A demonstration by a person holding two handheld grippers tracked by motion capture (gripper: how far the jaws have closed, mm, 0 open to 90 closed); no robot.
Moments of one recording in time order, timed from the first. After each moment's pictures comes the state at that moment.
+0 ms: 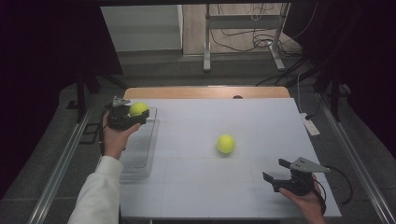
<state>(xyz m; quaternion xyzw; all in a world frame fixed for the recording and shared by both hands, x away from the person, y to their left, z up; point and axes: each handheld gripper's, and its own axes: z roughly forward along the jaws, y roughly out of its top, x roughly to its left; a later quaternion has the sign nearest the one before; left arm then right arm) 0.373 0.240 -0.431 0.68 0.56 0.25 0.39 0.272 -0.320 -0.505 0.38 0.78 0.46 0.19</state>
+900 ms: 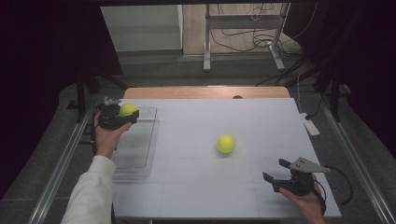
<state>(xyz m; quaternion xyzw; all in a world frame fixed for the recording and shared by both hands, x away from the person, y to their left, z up) 0.381 0.269 -0.441 0.68 0.59 0.25 0.36 0.271 -0.320 -0.505 0.38 0.78 0.46 0.19</state>
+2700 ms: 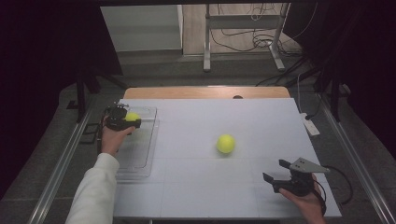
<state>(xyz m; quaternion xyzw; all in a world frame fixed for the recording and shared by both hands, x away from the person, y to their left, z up) 0.413 0.270 -0.486 0.71 0.62 0.20 0.25 0.271 -0.320 -0.506 0.38 0.79 0.45 0.19</state>
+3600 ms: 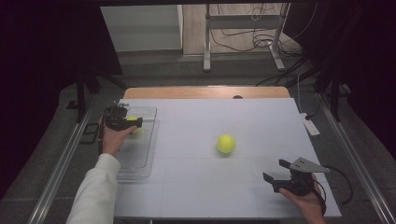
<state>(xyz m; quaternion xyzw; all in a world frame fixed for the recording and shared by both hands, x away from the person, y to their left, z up) 0.408 0.266 -0.478 0.70 0.62 0.23 0.28 0.271 -0.320 -0.506 0.38 0.78 0.45 0.19</state>
